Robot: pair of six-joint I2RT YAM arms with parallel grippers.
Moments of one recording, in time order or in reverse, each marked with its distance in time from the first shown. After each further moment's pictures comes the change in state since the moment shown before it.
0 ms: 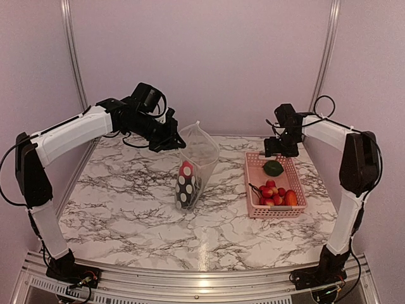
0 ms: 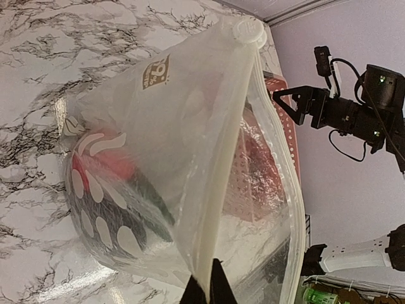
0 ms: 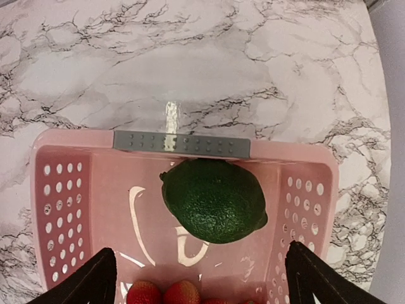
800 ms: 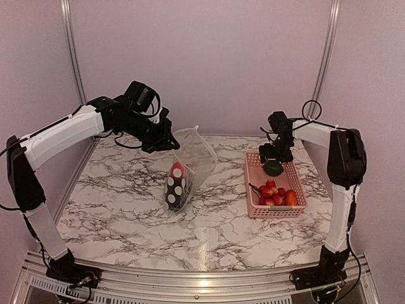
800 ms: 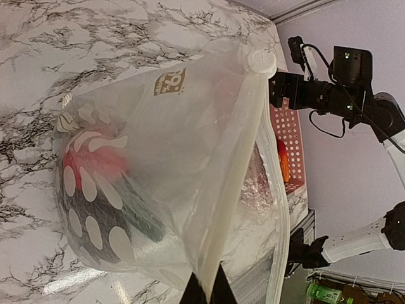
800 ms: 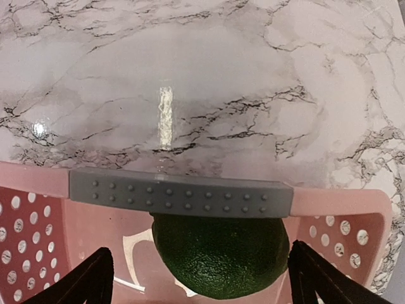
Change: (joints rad) left arm 0.000 -0.078 -0.037 -0.063 -0.025 0.014; right arm -0.011 0.187 0.096 0.016 -0.005 -0.029
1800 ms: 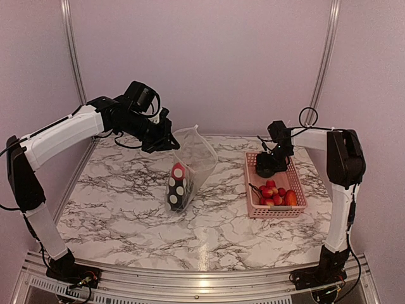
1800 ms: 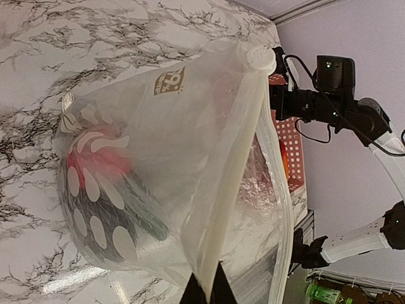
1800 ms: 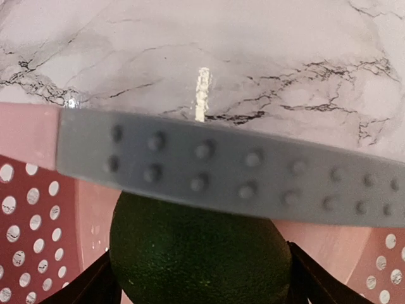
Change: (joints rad) left arm 0.000 0.000 0.000 -0.002 0.000 -0.005; right arm -0.008 0.011 -0.122 0.101 -0.182 -0.014
